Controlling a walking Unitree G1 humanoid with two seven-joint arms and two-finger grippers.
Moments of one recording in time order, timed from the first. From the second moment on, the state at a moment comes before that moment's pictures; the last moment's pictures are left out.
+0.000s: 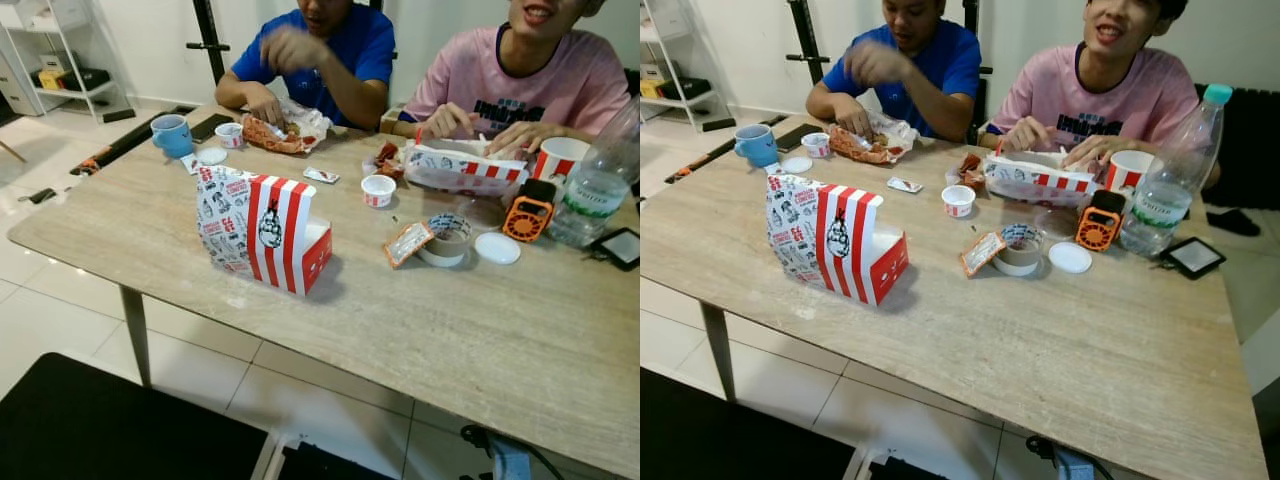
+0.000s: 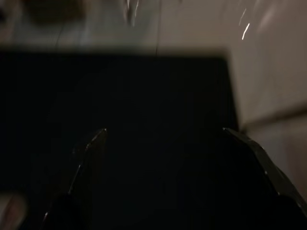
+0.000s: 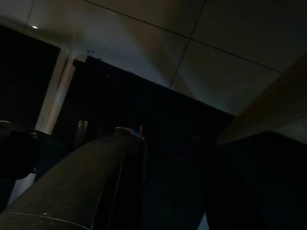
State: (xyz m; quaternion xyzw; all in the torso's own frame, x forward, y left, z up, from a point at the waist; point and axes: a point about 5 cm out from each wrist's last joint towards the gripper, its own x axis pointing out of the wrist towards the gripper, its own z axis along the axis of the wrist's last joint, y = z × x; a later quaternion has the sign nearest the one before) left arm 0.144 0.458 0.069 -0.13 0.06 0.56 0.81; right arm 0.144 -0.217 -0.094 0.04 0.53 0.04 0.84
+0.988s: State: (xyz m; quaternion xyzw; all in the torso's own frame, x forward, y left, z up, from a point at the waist) left arm 0.307 0.227 0.175 0.07 -0.09 -0.36 0.93; right arm 0.143 -0.213 -0.096 0.03 0.54 0.05 0.84
